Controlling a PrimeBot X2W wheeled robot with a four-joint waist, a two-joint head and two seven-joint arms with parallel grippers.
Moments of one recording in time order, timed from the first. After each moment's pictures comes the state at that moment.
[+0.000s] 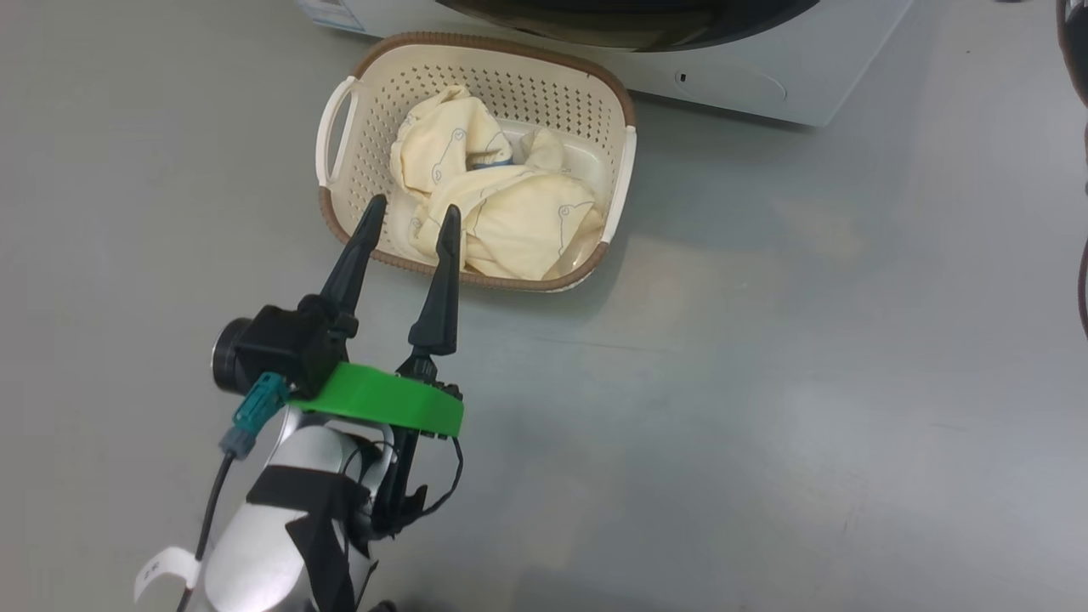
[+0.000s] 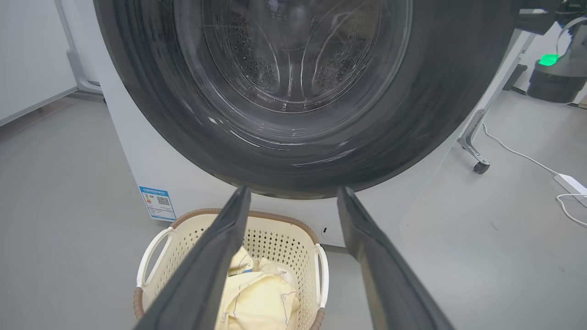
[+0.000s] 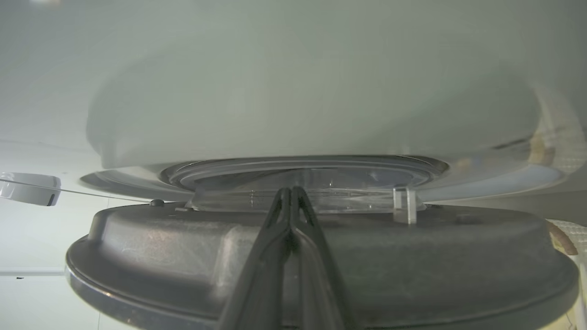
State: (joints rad) left arm -0.47 0.03 -0.36 0.23 -0.31 0.00 -0.25; right arm -1.43 -0.11 0.05 1.06 1.35 0.13 0.55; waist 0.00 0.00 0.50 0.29
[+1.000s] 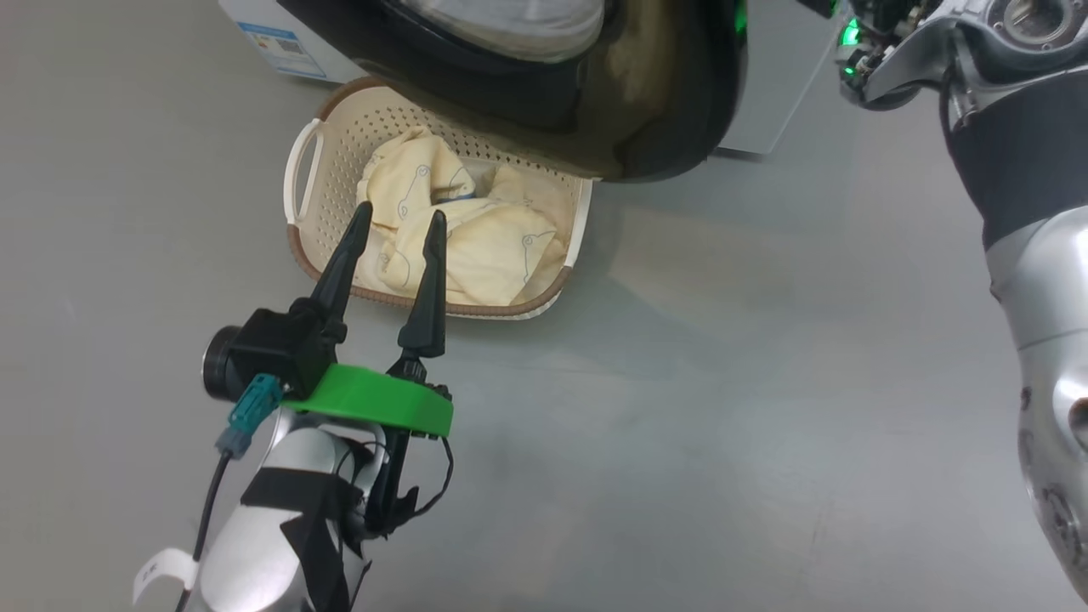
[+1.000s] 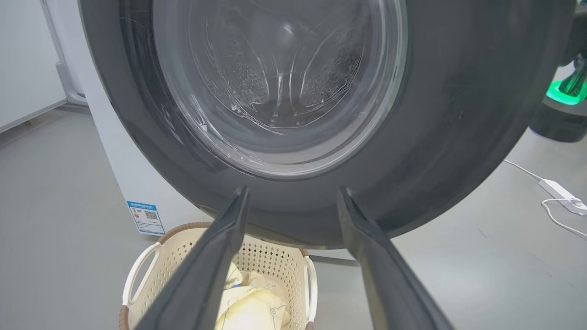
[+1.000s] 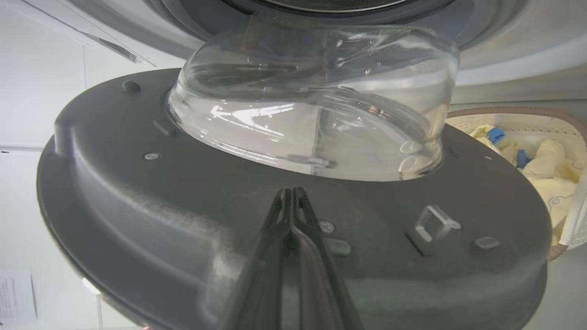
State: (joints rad) left arm -0.46 0.03 -0.34 0.26 -0.30 0.00 -0.25; right arm -1.21 -0.09 0.22 0.80 1.45 0.13 0.84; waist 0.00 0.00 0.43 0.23
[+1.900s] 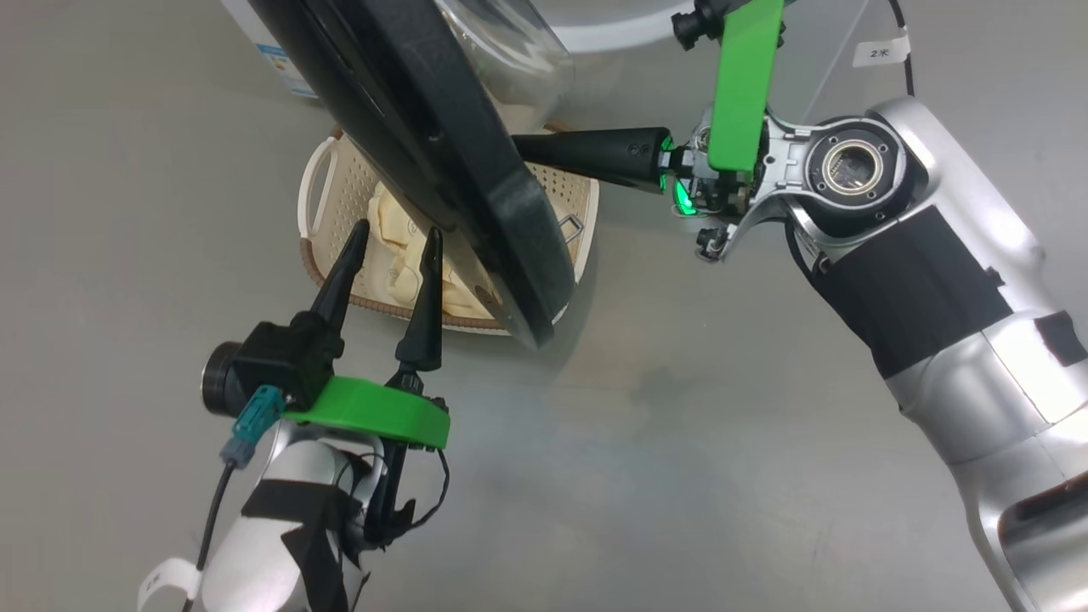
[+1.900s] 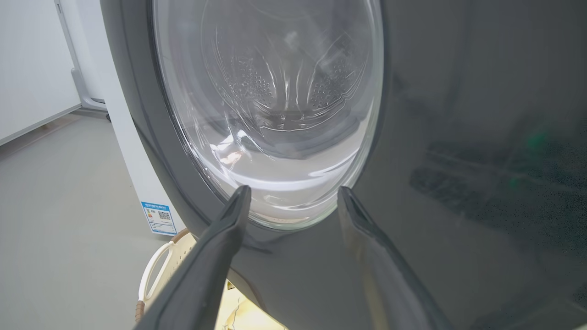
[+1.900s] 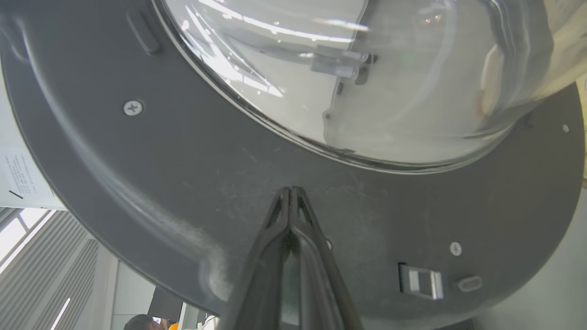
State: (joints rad) left arm -0.44 0.03 -0.33 0.28 -0.28 0.00 -0.25; right arm -1.01 -0.08 0.58 0.47 1.67 0.13 0.86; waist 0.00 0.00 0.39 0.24
